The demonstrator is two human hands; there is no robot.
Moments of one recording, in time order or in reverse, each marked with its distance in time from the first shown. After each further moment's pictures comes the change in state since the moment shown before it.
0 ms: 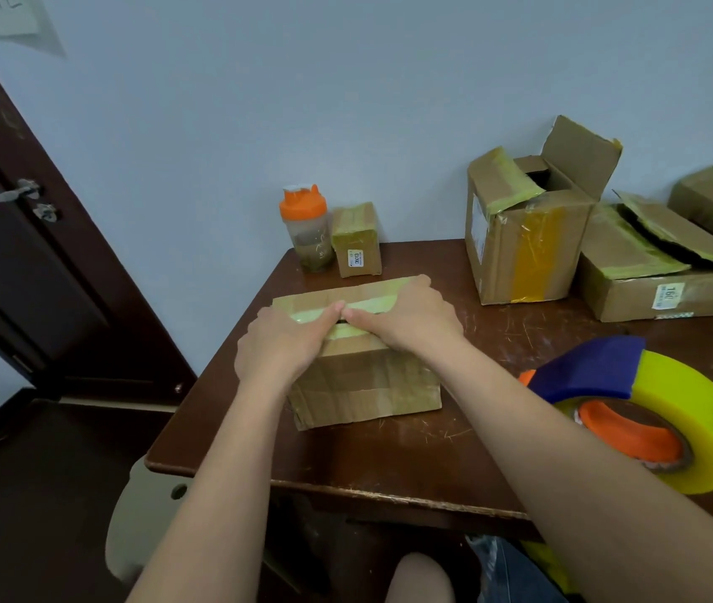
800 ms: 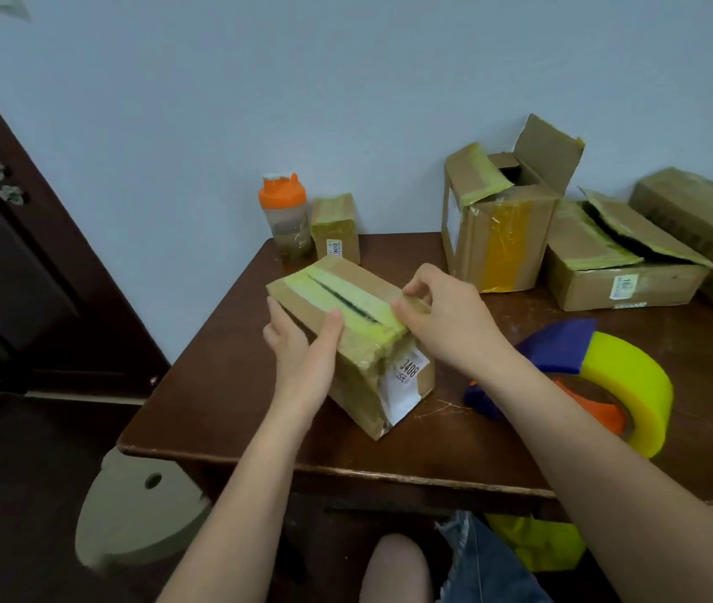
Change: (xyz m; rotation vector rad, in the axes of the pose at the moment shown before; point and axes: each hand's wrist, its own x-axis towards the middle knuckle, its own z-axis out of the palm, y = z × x) left_hand -0.056 0.000 0.038 -0.859 -0.109 0.118; right_hand -0.041 0.050 -0.043 0.059 0.101 -0.326
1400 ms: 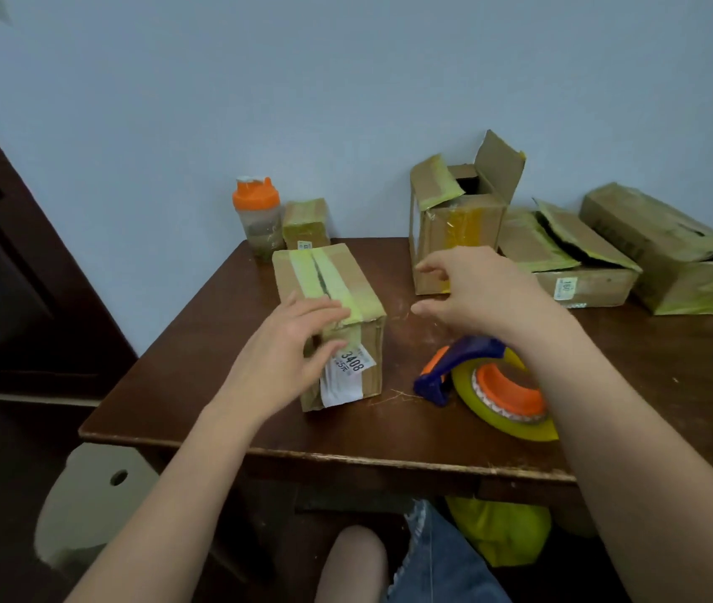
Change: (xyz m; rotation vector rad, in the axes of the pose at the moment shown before) left_hand -0.022 0.017 -0.005 0.661 -0.229 0.849; right_hand -0.023 0.010 -0.086 -0.508 -0.104 -0.023
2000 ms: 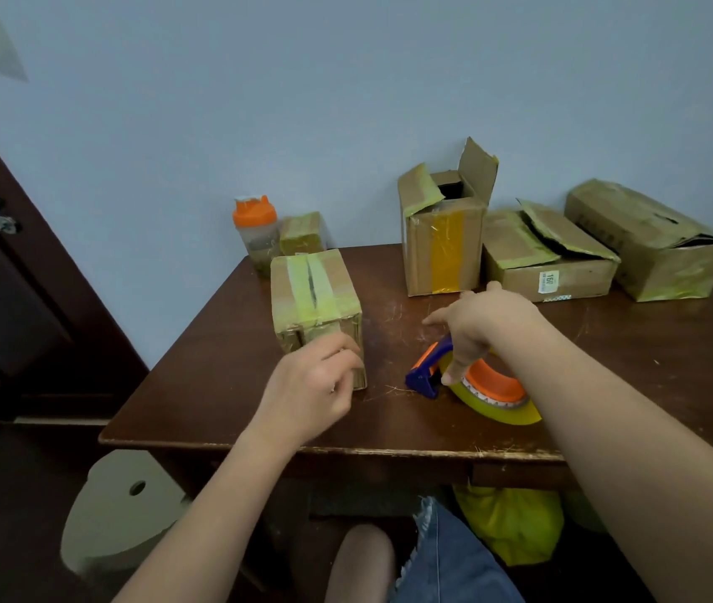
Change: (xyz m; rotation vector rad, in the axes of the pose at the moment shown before) left_hand -0.022 0.045 0.016 0.117 0.075 0.294; right_hand 0.012 0.023 0.021 -0.492 -0.608 0.174
